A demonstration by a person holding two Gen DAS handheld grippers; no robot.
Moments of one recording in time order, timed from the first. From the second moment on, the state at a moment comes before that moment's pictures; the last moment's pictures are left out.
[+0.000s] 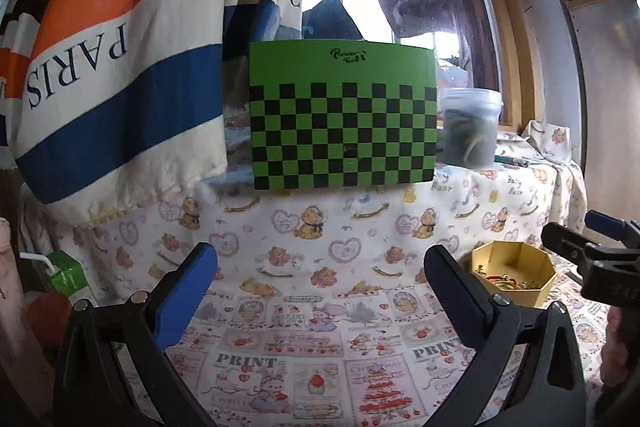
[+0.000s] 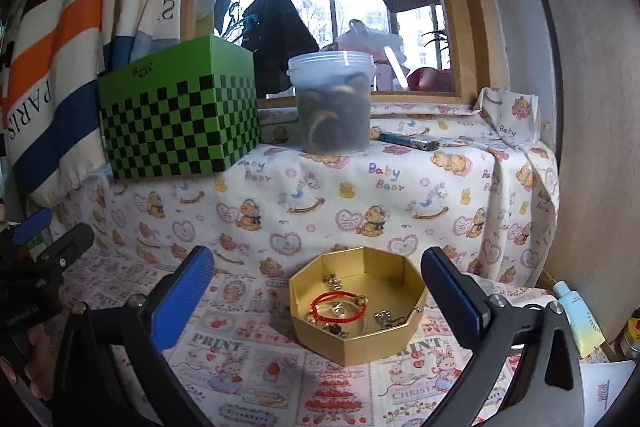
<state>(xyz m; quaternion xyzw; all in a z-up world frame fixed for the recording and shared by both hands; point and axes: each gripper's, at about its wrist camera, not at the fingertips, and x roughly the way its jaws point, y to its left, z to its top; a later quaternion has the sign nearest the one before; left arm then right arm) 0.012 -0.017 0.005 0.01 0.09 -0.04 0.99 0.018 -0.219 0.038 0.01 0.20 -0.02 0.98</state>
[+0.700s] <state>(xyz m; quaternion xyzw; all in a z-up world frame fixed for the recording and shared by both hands) 0.028 -0.018 -0.003 0.00 0.14 -0.02 0.99 0.021 -0.213 0.032 -0.01 0.21 -0.04 0.98</state>
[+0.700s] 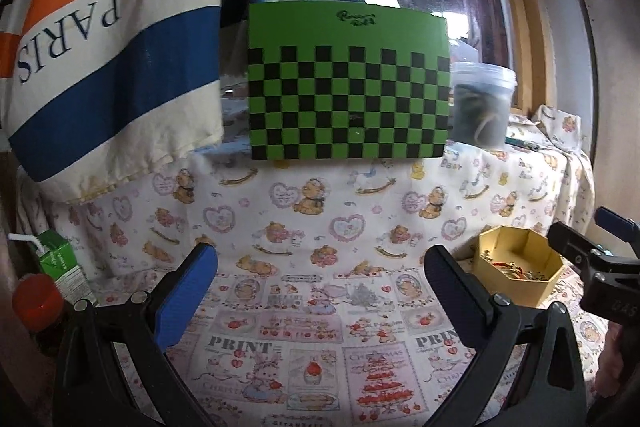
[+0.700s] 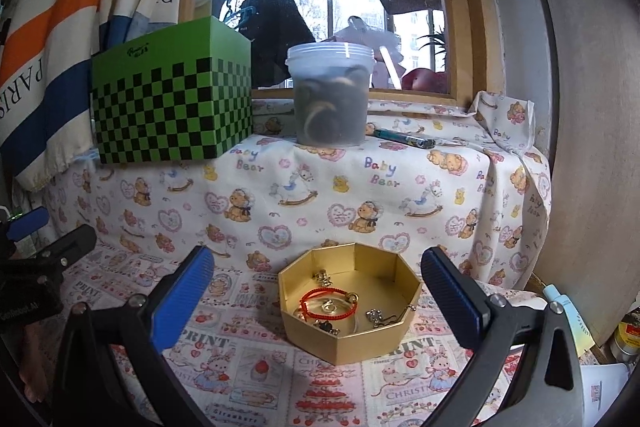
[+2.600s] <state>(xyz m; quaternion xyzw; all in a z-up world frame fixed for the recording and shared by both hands) 0.029 -0.017 -0.003 0.00 0.15 -0.01 0.99 0.022 -0.213 0.031 -0.02 0.21 -0.04 0.98</state>
